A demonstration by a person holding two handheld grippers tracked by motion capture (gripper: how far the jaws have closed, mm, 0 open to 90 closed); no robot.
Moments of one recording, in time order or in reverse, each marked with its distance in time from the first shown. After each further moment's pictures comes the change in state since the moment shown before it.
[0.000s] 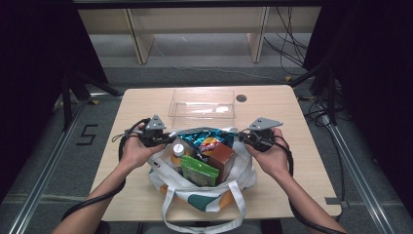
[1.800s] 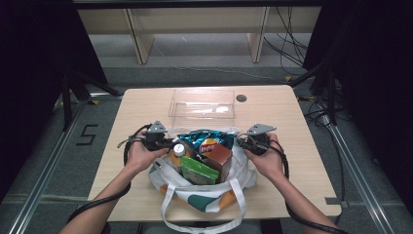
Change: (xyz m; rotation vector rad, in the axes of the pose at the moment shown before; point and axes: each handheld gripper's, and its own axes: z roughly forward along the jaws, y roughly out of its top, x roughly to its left) left arm -0.002 -0.018 0.020 -0.035 -0.045 -0.099; right arm -0.008 -0.028 0.032 0.066 -0.007 0.033
